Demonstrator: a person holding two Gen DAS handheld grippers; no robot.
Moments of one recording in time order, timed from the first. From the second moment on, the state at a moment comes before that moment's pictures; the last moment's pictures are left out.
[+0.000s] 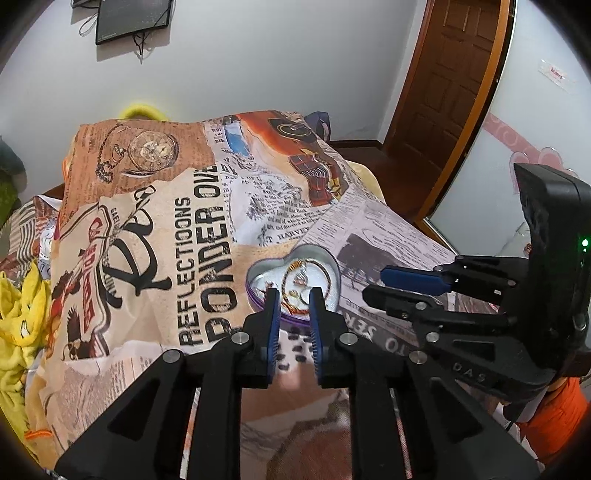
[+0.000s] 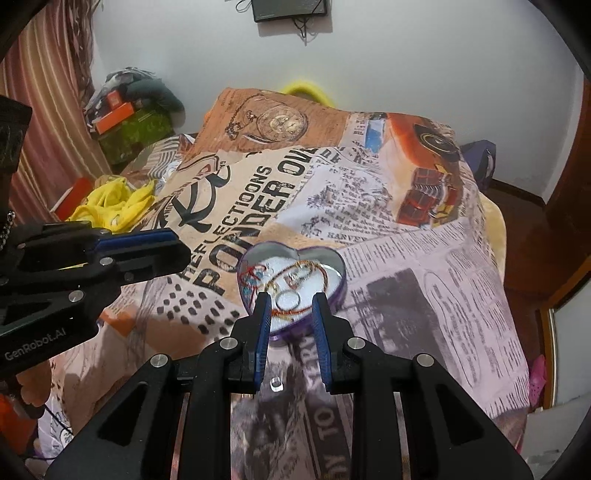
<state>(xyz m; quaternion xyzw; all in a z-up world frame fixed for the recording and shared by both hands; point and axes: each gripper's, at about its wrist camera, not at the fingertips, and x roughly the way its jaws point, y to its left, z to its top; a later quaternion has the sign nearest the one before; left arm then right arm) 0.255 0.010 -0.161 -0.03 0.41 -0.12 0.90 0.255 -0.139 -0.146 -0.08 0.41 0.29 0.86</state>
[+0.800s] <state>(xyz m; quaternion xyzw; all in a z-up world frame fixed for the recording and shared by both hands) 0.242 -0.037 -0.249 -0.03 0.53 -0.16 0.83 0.224 -0.177 -0.163 -0.06 0.44 0.26 0.86</state>
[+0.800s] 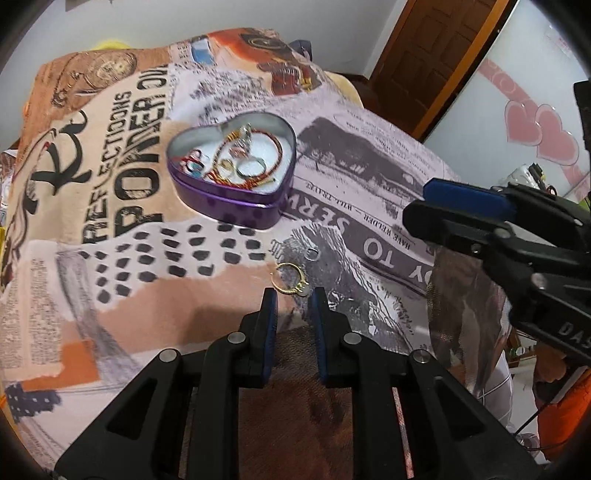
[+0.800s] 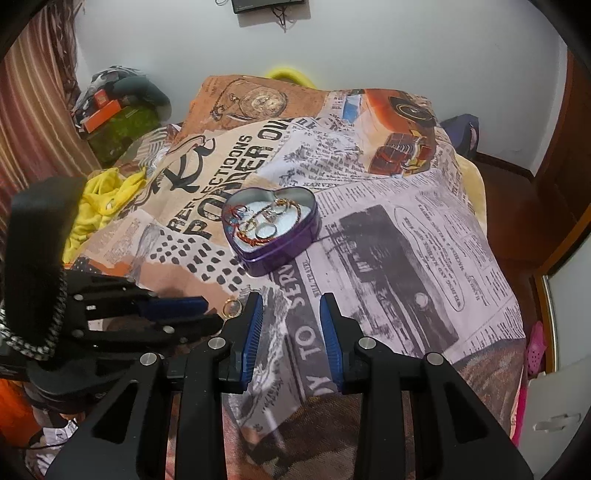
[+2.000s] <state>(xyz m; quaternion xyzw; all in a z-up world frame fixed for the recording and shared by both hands) 0.245 0.004 -0.228 -0.06 0.48 -0.12 0.87 0.229 -0.133 -0.212 -0.09 0.47 0.29 0.83</state>
